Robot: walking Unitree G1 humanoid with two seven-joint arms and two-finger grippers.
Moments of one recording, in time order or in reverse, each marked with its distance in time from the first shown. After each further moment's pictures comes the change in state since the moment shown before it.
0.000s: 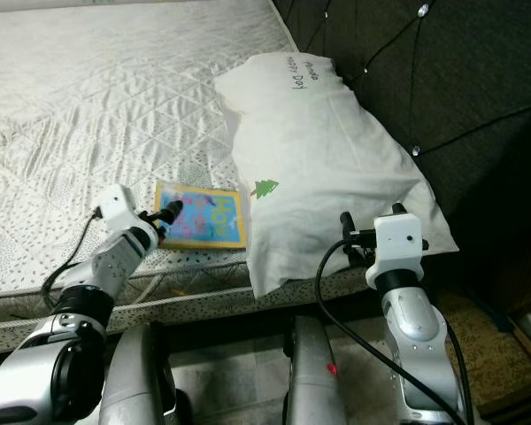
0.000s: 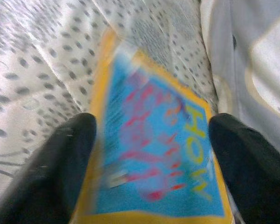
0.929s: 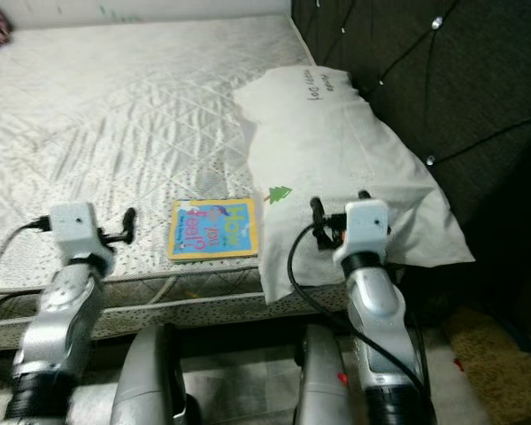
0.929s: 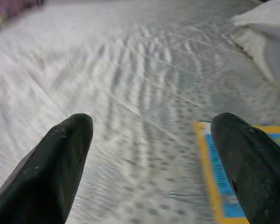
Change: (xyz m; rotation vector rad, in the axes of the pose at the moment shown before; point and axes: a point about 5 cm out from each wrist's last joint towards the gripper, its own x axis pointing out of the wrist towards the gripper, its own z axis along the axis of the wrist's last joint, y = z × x) left arm -0.075 0.033 0.014 0.572 -0.340 0.186; right arm 0.034 0.039 0.006 0.191 -0.087 0.050
